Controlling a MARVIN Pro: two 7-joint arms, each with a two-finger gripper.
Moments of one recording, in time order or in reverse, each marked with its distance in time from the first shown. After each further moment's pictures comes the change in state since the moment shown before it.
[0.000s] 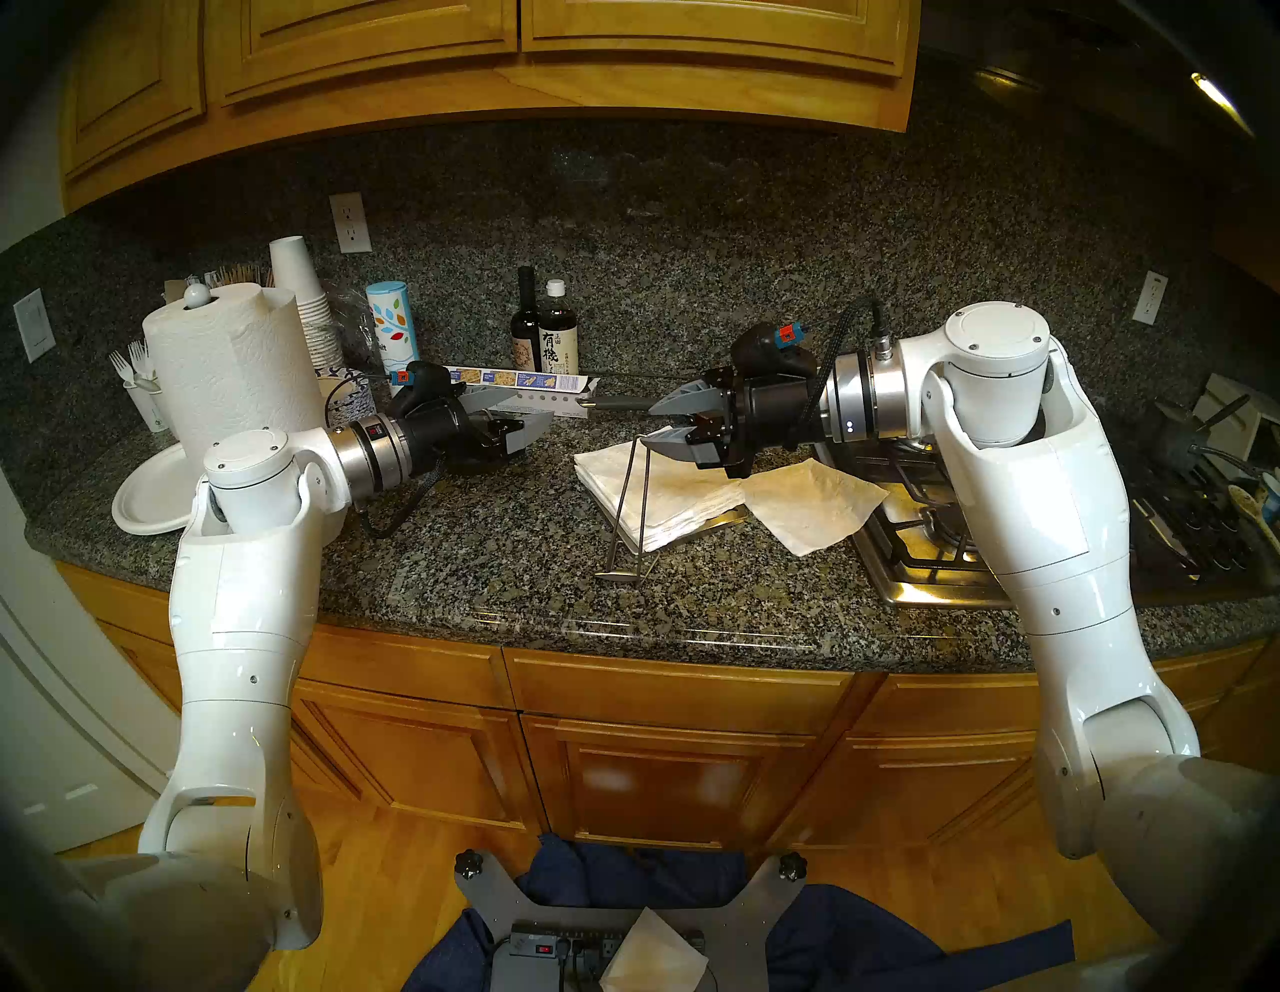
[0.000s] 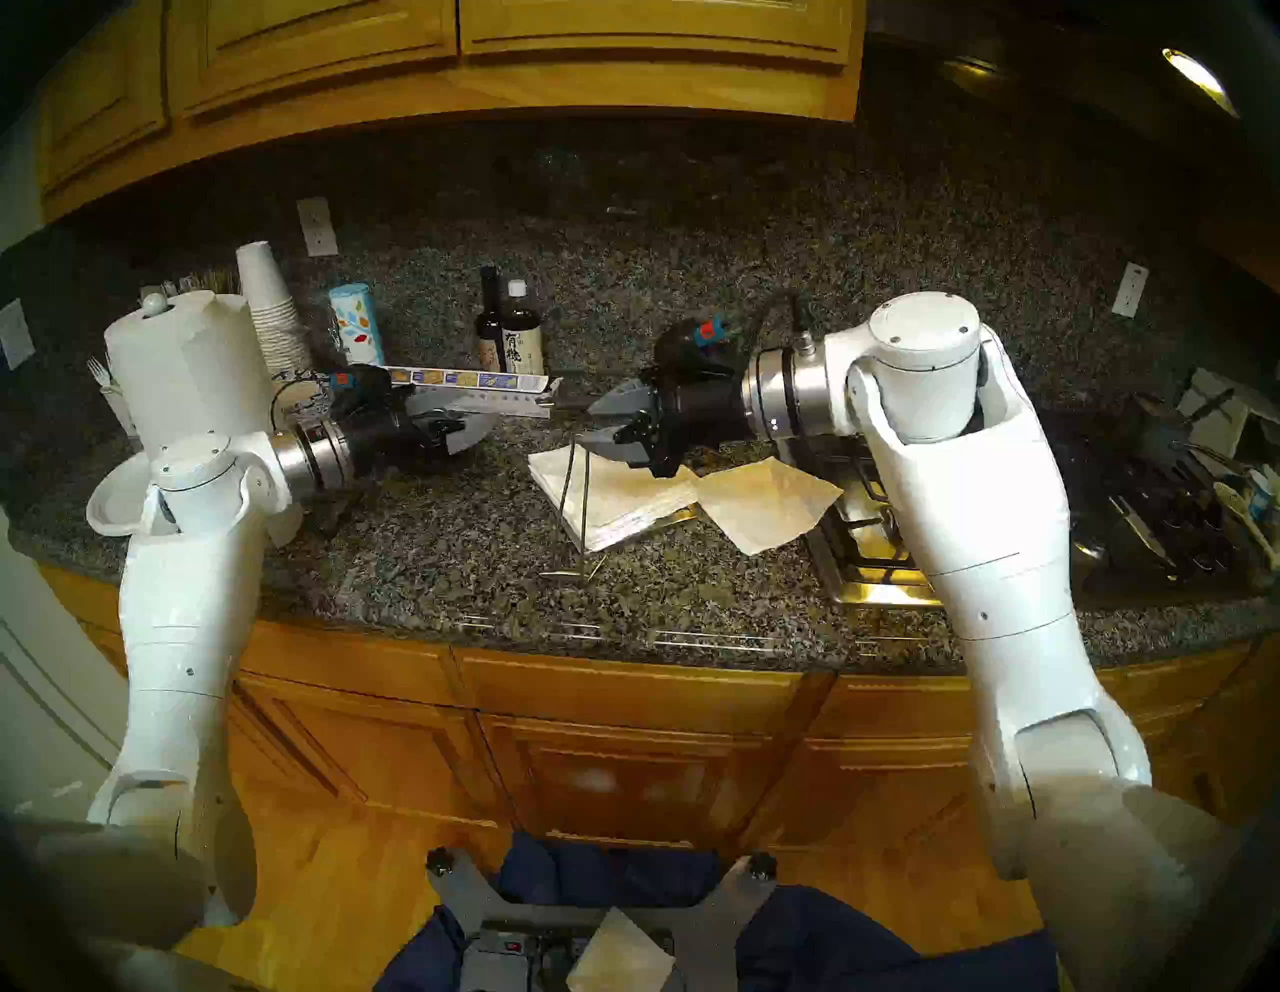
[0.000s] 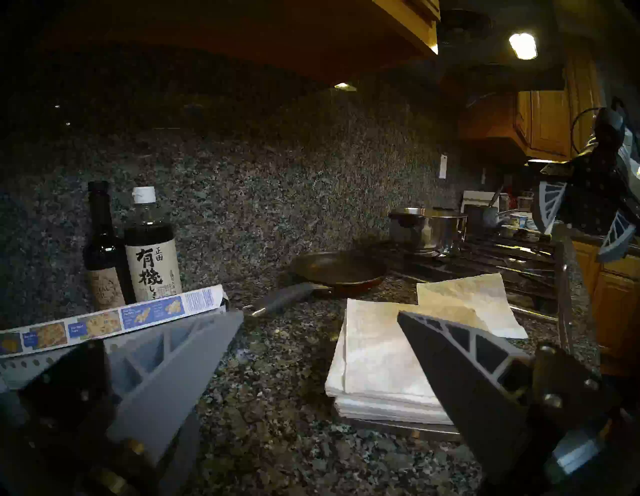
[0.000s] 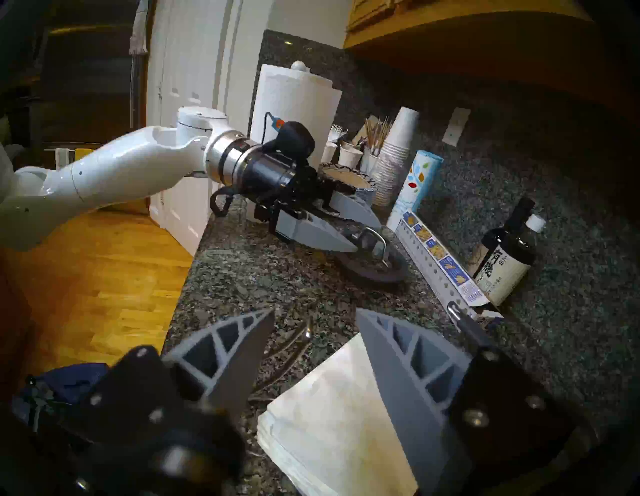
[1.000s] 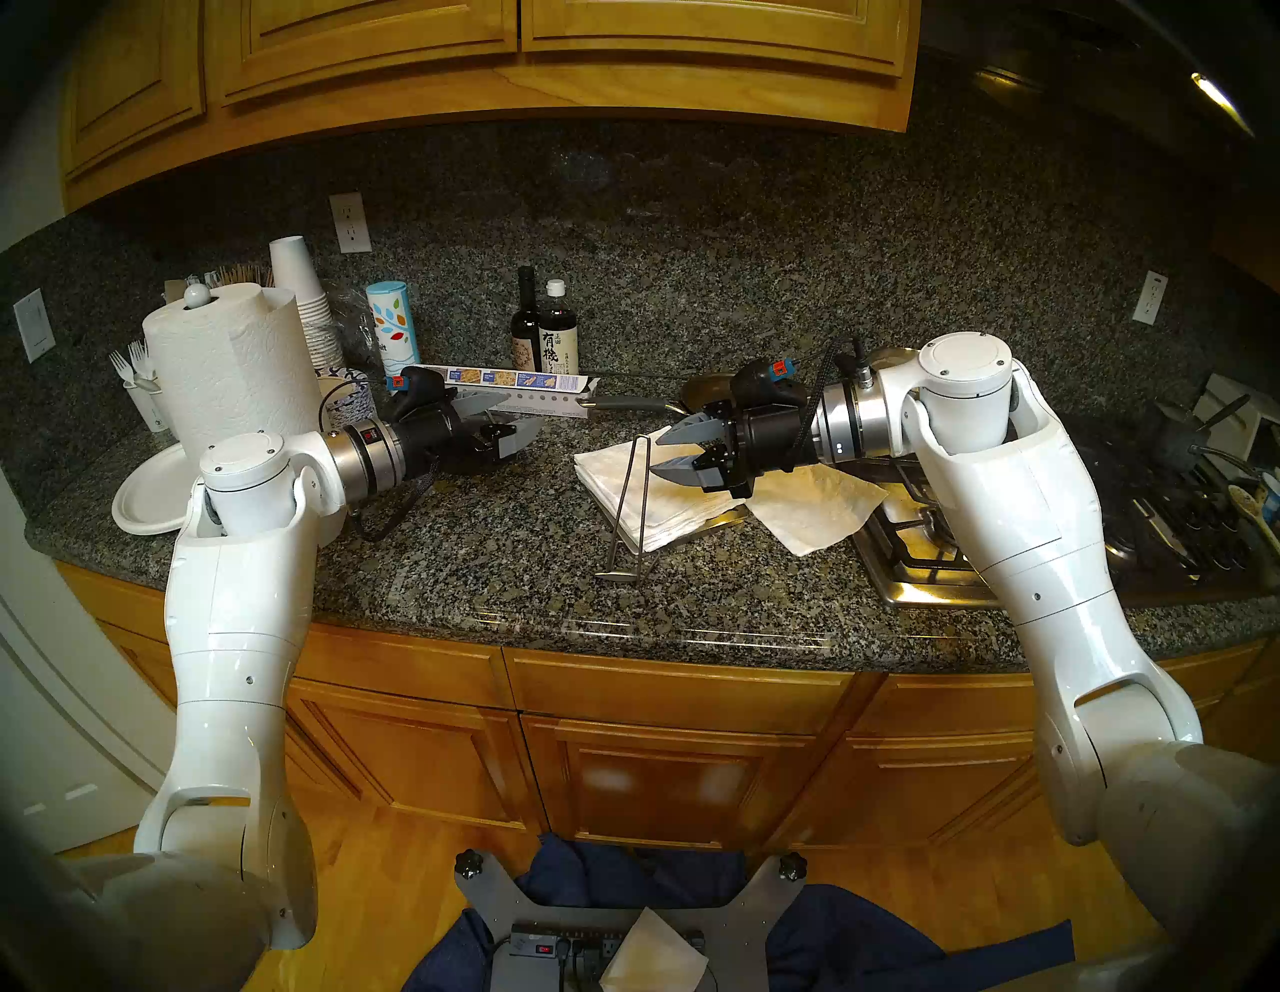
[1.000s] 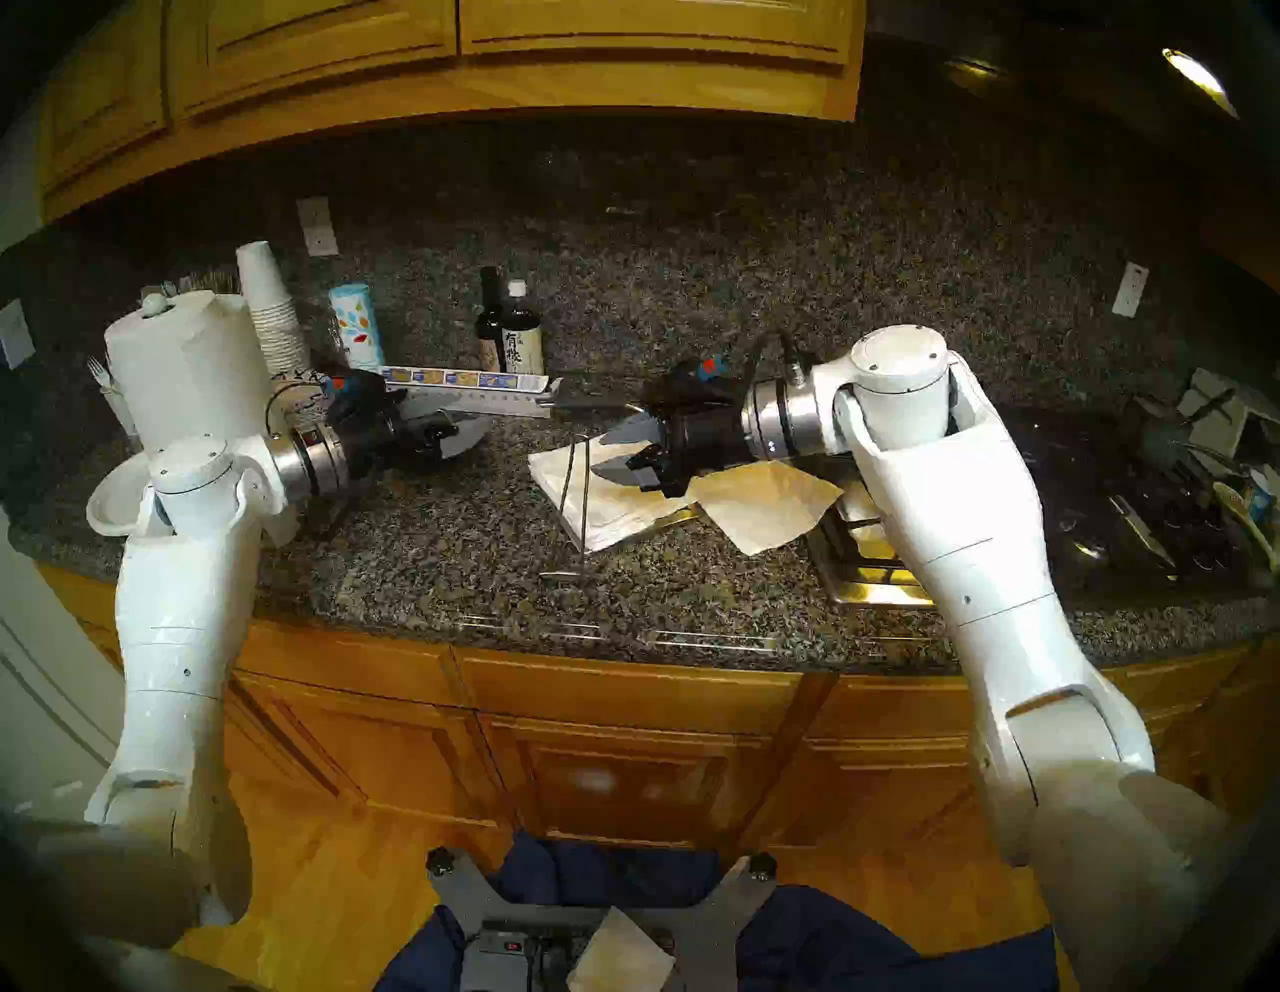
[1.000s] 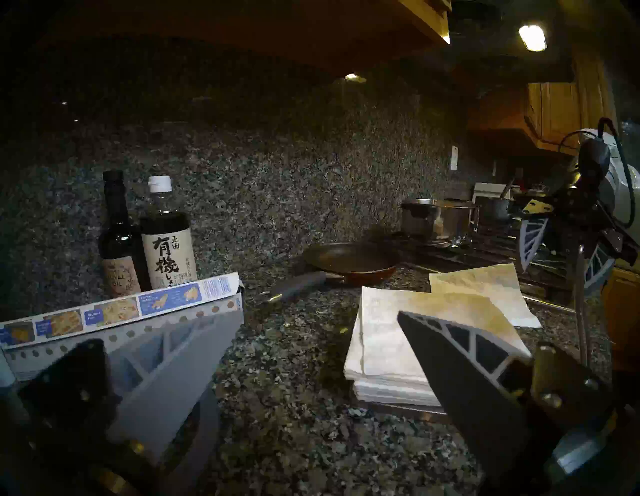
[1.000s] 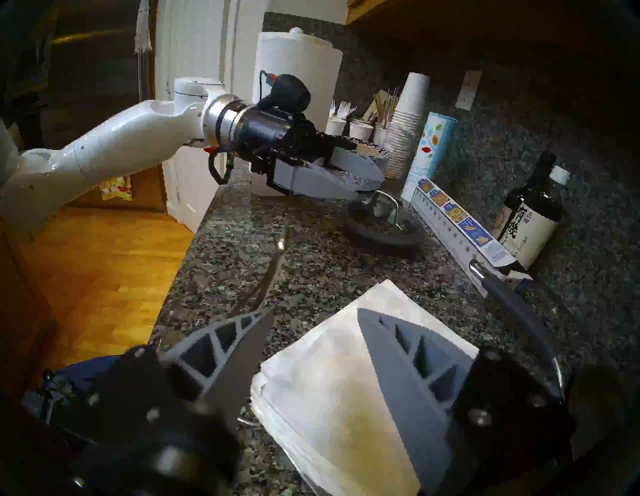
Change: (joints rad) left arm 0.004 0.016 -0.004 0.016 0.017 -0.008 0.012; right arm 0.055 -0.011 -0.056 0.222 0.009 -0.122 0.033
